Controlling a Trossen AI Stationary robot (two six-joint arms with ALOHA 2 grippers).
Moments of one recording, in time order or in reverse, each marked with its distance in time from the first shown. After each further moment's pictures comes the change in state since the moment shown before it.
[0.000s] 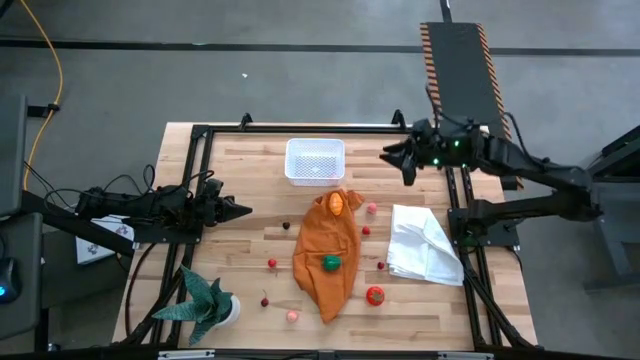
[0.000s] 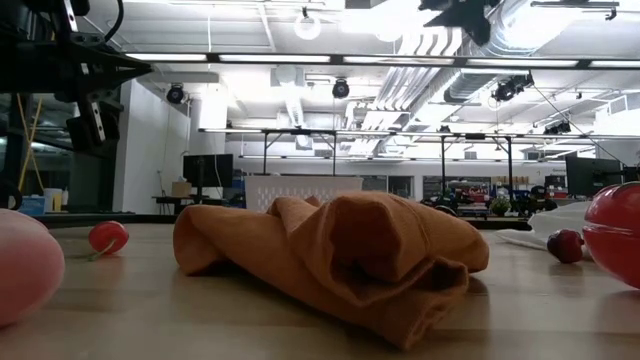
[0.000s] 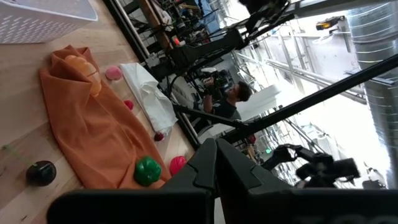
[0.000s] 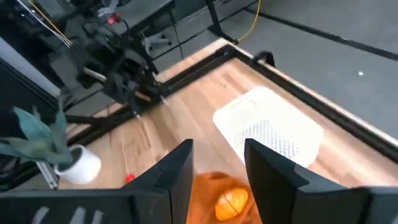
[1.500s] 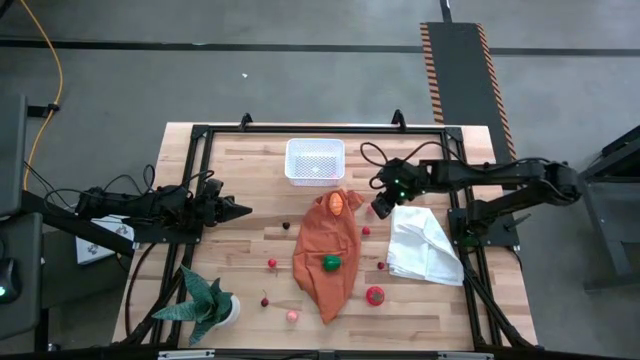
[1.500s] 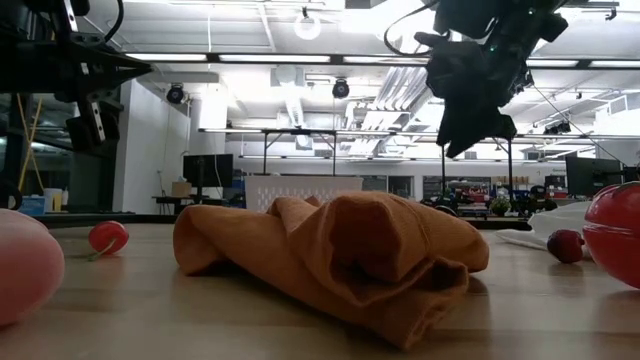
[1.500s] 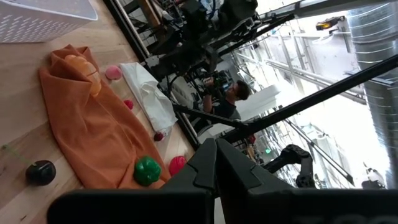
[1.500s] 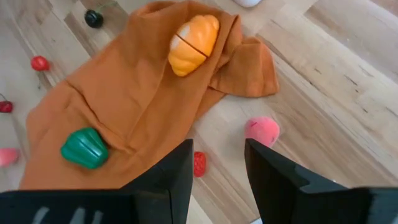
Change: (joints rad) left arm 0.000 0.000 0.000 0.000 0.000 -0.003; right arm 0.113 0.291 -0.227 -0.087 -0.035 0.275
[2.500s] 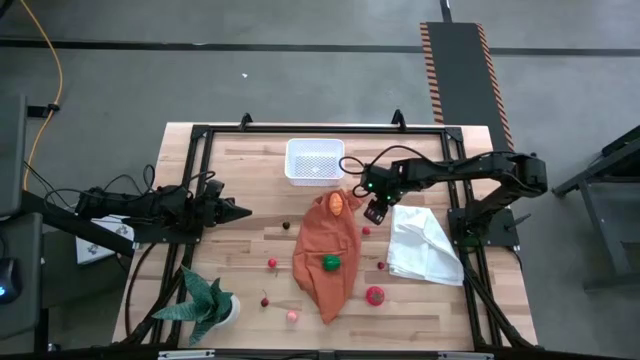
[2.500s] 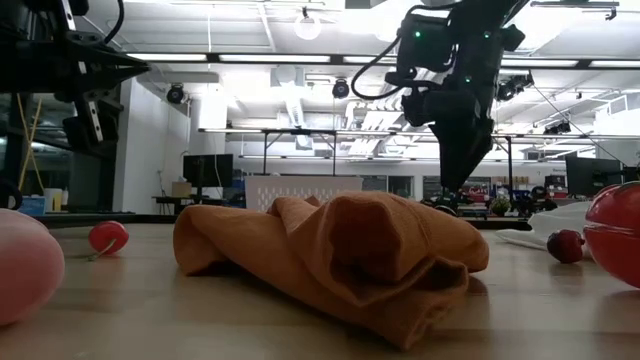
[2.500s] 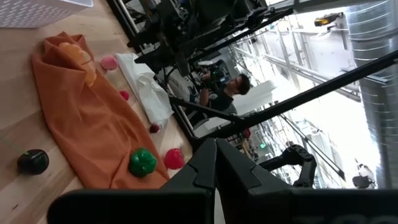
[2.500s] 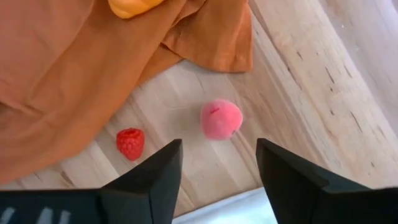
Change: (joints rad) left arm 0.000 0.000 0.000 -0.005 0.034 -0.028; right arm -0.003 0.286 0.166 -0.195 0.069 -0.256
